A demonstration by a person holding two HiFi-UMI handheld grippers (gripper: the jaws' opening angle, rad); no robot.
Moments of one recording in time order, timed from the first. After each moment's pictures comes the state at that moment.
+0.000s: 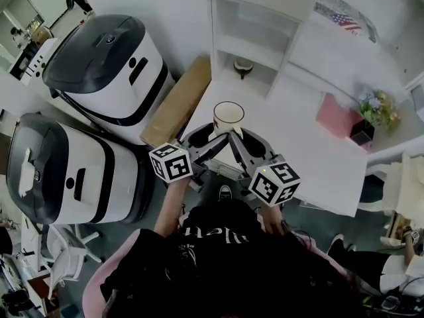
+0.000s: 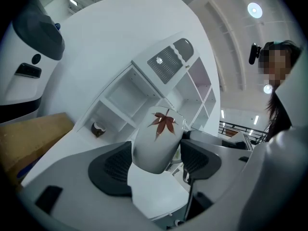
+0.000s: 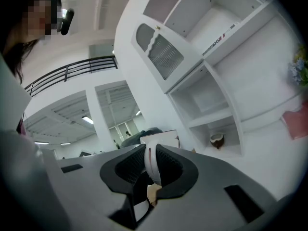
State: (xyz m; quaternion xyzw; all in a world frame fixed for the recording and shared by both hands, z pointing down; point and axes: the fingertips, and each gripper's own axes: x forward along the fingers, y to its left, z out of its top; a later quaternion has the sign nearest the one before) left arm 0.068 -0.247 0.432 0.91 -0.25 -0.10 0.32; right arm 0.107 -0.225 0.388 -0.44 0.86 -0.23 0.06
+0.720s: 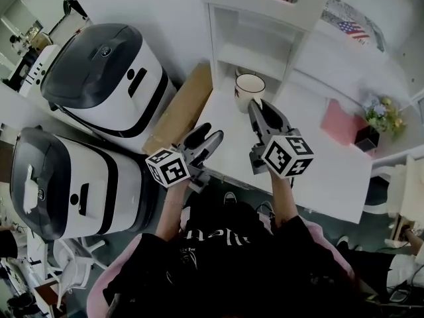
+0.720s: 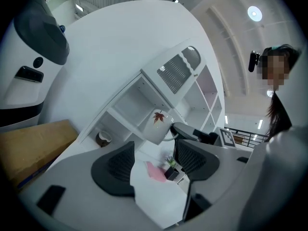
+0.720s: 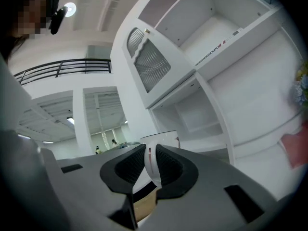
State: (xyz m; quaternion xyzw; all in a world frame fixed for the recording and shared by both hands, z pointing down) left arm 0.046 -0.311 0.426 0.89 -0.28 -0.14 0.32; right arm 0.162 -0.350 0.359 -0.52 0.83 -0.17 0.08
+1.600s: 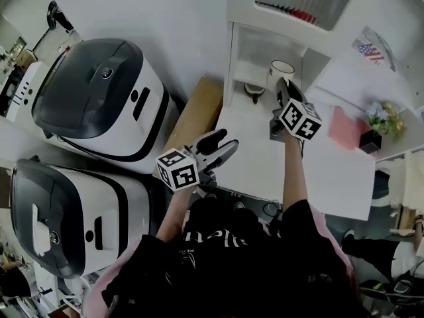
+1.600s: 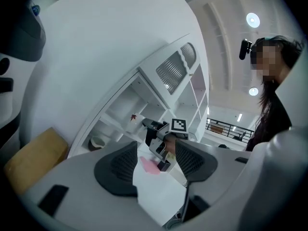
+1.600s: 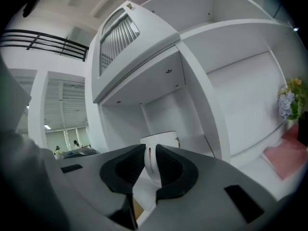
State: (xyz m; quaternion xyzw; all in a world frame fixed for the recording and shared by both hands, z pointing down) left arm 0.008 -0.380 0.410 0.93 -0.16 -0.09 0.31; right arm 0.212 -0.520 0.381 -0.68 0.71 -0.15 0.06
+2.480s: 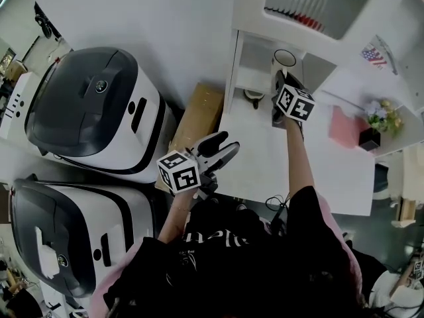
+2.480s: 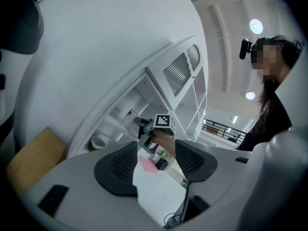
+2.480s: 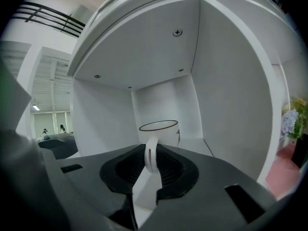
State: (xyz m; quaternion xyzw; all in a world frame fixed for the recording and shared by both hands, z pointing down) left arm -0.004 -0.419 0.417 0.93 -0.13 -0.09 0.32; right arm 0.231 -0.599 0.410 -0.72 0.68 -0.13 -0.02
